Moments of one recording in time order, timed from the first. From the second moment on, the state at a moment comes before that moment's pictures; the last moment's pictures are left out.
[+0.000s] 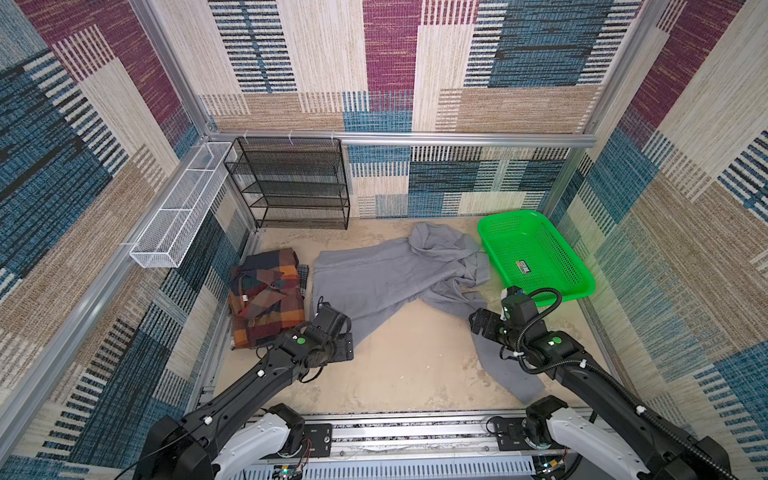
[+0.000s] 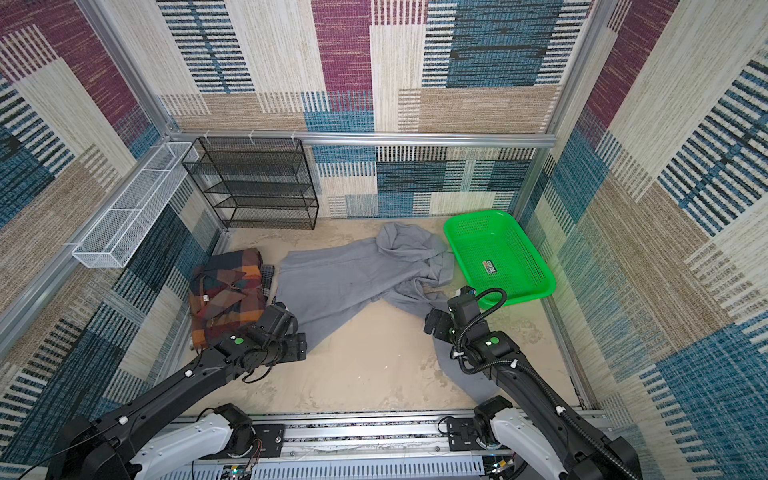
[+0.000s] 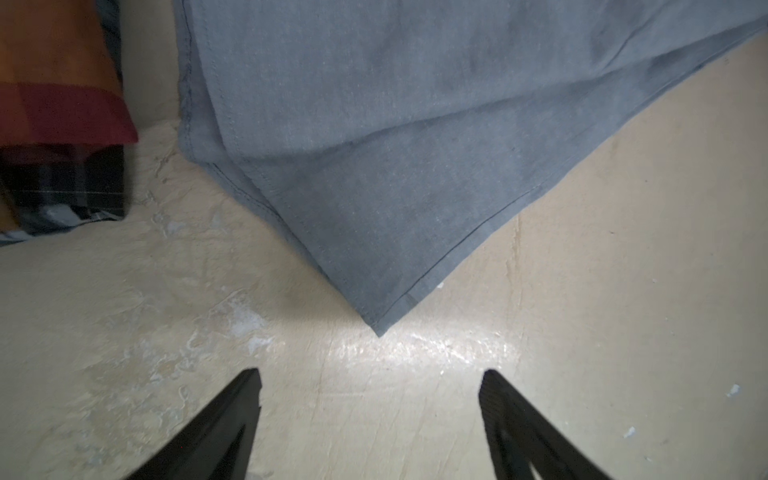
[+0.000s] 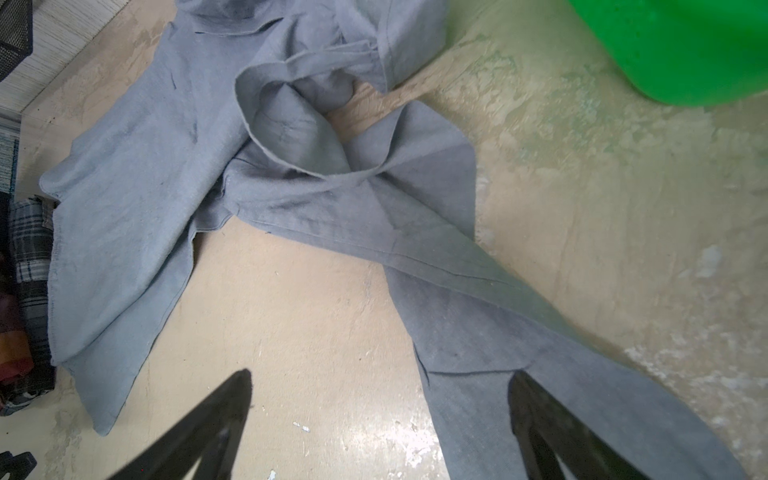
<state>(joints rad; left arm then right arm) -0.56 1.03 0.63 -0.75 -0.18 -0.62 0.39 0.88 0.56 -0.53 0.05 0.70</state>
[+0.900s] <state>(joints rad) -0.64 1.24 0.59 -0.64 -0.21 -0.66 0.52 1.09 0.57 -0.57 0.21 0.75</state>
